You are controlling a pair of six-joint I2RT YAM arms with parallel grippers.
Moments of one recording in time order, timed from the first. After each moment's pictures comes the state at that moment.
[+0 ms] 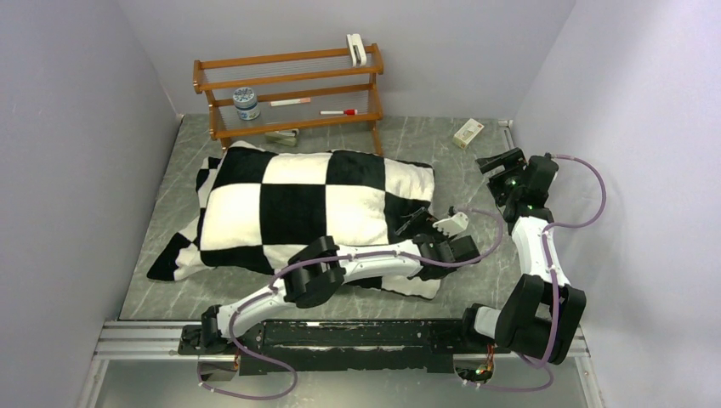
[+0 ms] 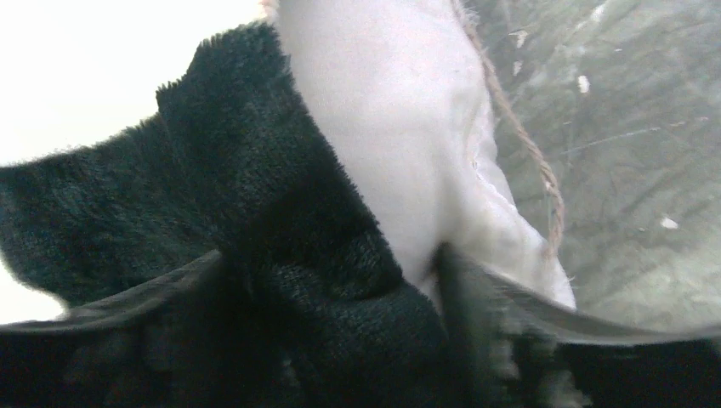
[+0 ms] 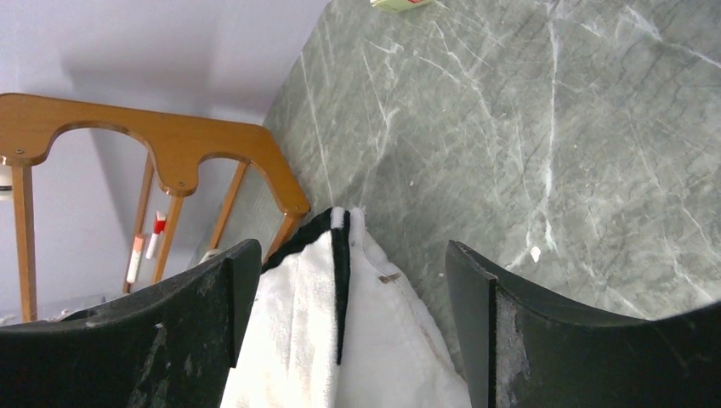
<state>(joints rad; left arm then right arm) -1.33 2.49 2.16 -0.70 -1.07 -0.38 -0.31 1.23 0.81 -0.03 -0.26 0.83</state>
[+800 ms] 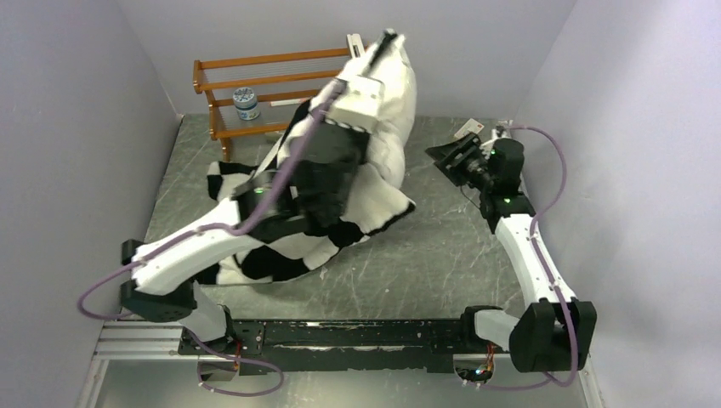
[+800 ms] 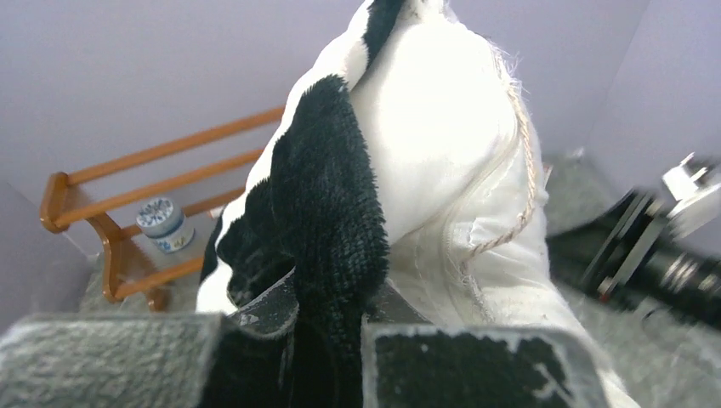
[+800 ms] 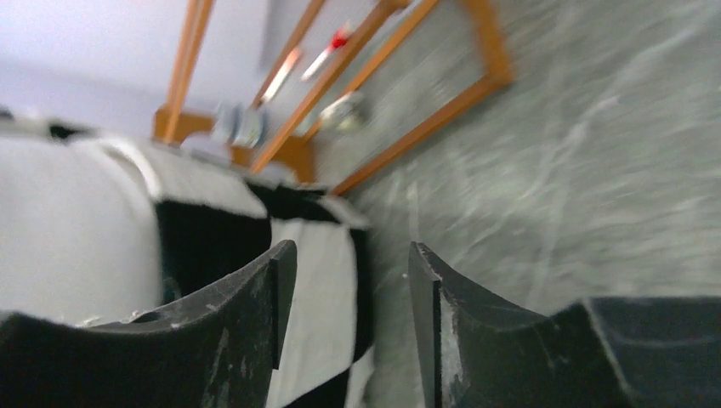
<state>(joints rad) -1.30 1.62 2.03 -0.45 -1.11 0.11 -0.02 1.17 0.91 -0.06 -0.39 0.90</state>
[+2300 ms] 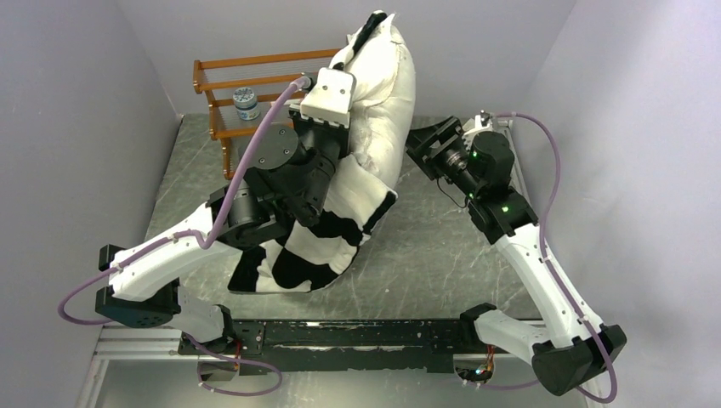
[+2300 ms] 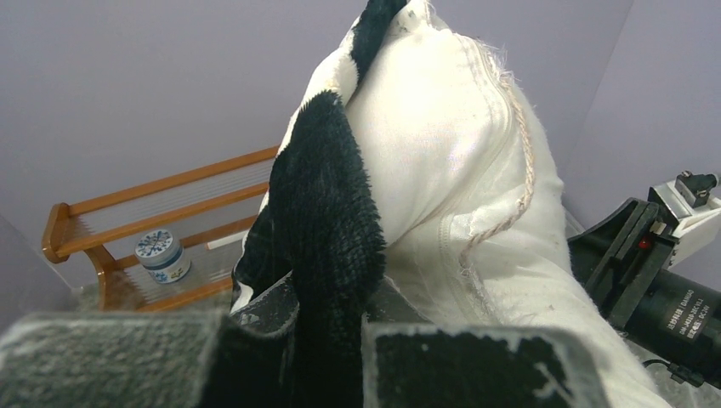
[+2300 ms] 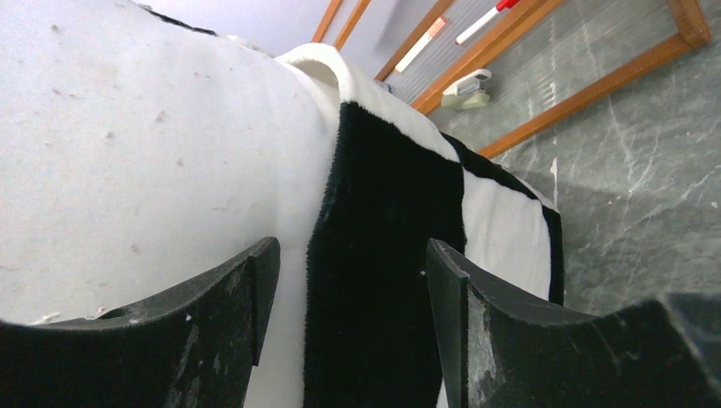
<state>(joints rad) -1.31 1.47 1.94 -0.21 -1.06 0.27 0.39 1.05 1.15 -0.23 -0.11 1.09</state>
